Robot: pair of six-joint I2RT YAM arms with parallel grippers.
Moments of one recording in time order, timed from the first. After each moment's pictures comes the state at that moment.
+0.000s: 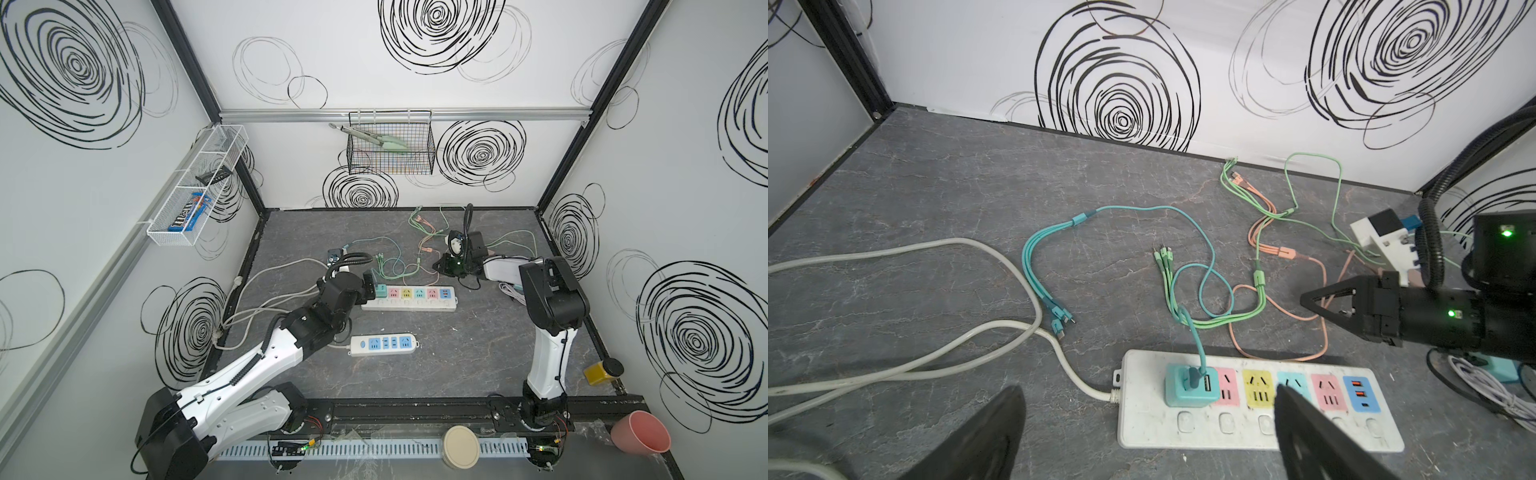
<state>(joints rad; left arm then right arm) -0.69 1.01 0.75 -0.27 -0.54 -0.55 0.29 1.99 1.16 0.00 -0.44 0.47</state>
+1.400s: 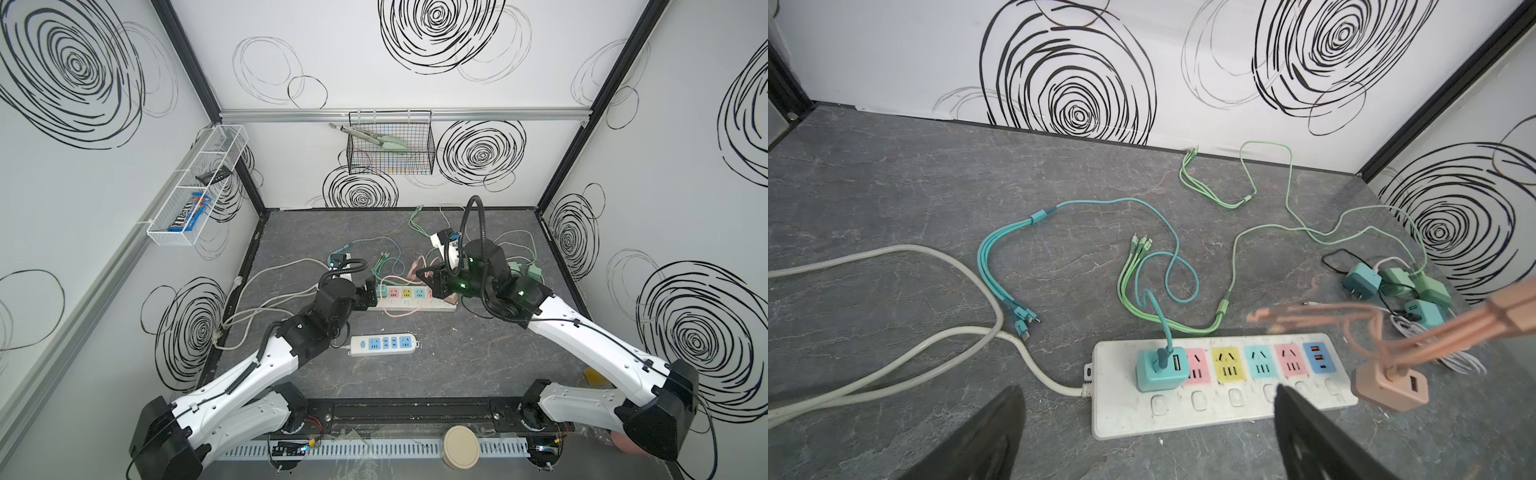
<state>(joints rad) -0.69 0.95 0.67 -0.19 -0.41 -0.49 0.74 1.19 1.05 -0.33 -0.24 0.43</state>
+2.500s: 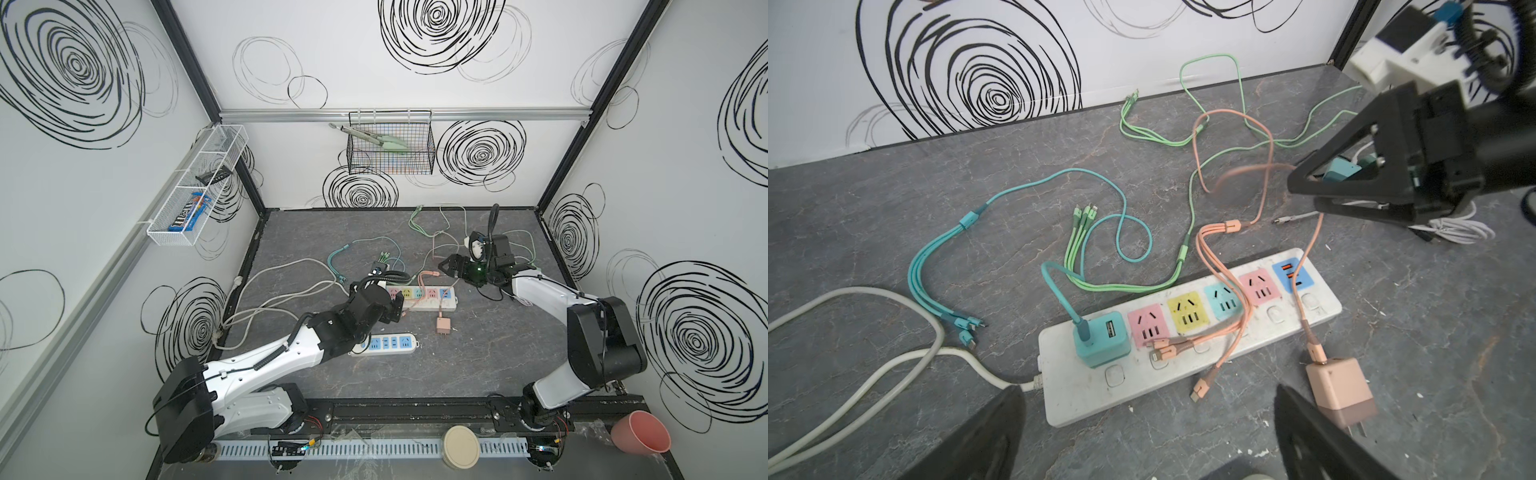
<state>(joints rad) -0.90 1.16 0.77 -0.20 -0.49 -0.36 0.25 1.55 0.93 -0.16 -0.44 0.51</state>
